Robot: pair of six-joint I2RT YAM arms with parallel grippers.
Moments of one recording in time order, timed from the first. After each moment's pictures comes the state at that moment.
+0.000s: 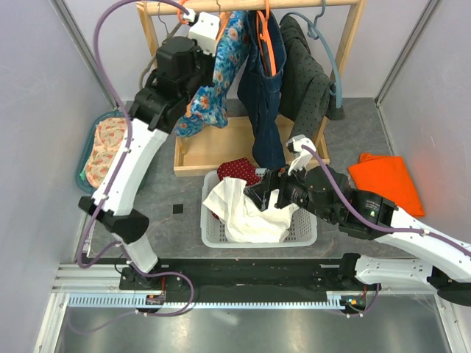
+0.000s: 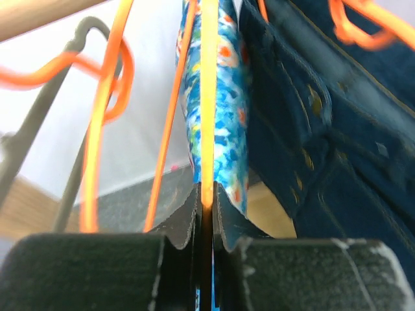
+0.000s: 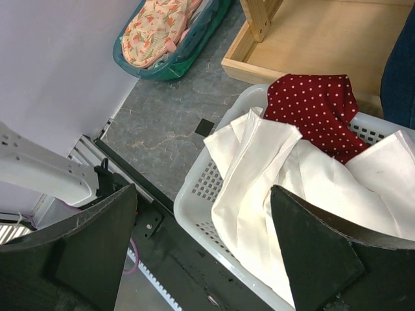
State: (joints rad) left arm -0.56 1.76 2.28 -0.63 -0.30 0.14; right arm 1.13 0.97 1.20 -0.53 0.30 0.60
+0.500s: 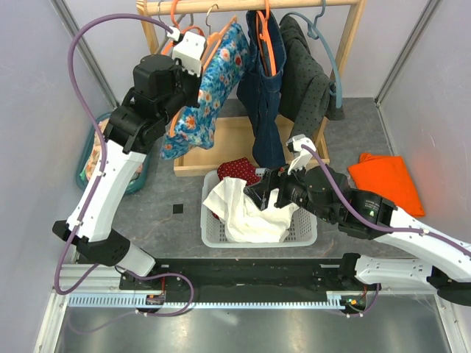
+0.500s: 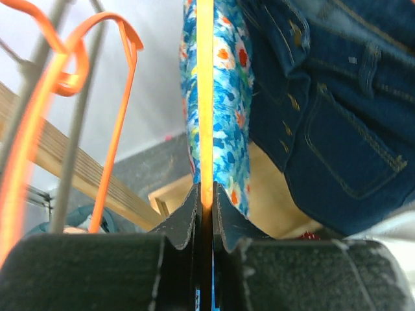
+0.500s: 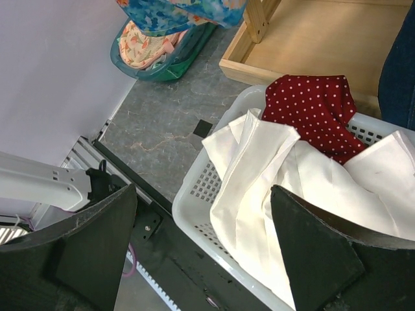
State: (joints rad) left arm -0.56 1.51 2.06 -0.72 -0.23 0.14; right arm 1.13 0.98 1.20 -0.53 0.32 0.60
